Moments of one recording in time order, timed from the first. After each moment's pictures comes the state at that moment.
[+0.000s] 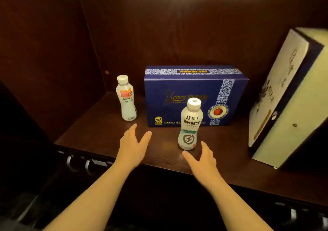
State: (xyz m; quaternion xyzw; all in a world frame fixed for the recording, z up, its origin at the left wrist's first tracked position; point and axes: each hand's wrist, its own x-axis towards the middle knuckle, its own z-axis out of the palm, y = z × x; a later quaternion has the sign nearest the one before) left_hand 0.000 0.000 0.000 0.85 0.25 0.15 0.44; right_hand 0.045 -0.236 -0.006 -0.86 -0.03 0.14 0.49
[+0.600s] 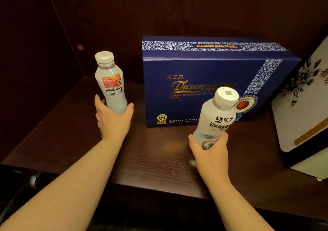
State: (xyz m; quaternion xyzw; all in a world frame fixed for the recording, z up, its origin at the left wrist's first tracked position) left_hand 0.137 0.106 -0.050 0.77 0.34 0.32 0.43; right_hand 0.115 -0.170 -0.052 -0.82 0.04 -0.08 0.57
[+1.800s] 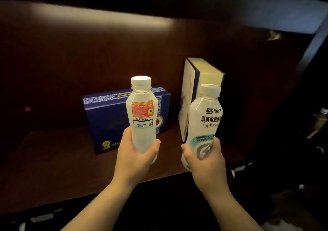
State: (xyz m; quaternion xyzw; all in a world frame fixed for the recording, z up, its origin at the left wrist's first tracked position) left_hand -0.045 -0.120 0.123 0.73 -0.10 0.22 0.64; right_hand -0.087 -0.310 0.126 -0.75 0.03 -0.29 0.59
